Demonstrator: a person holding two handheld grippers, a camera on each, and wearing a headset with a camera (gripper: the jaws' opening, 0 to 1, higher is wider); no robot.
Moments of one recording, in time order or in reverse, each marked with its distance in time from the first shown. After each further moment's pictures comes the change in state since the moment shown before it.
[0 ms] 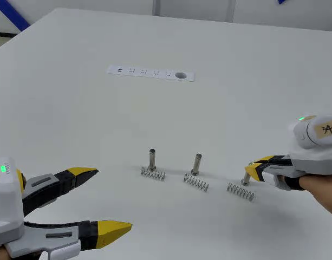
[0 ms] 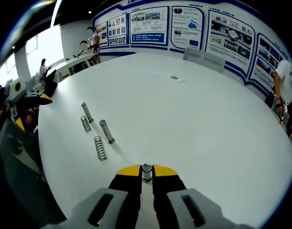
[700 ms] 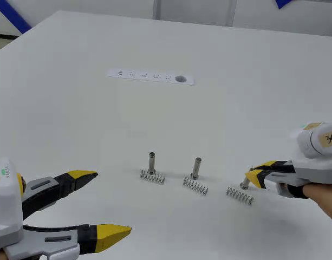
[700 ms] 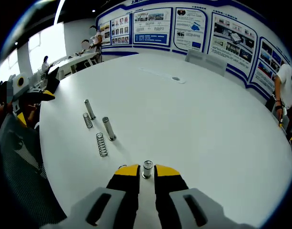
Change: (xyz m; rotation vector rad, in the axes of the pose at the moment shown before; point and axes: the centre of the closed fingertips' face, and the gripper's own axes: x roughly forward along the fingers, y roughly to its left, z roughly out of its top) left arm 0.000 0.000 0.000 0.001 -0.001 -0.002; right arm -0.004 0.001 -0.003 -0.030 -0.004 0.004
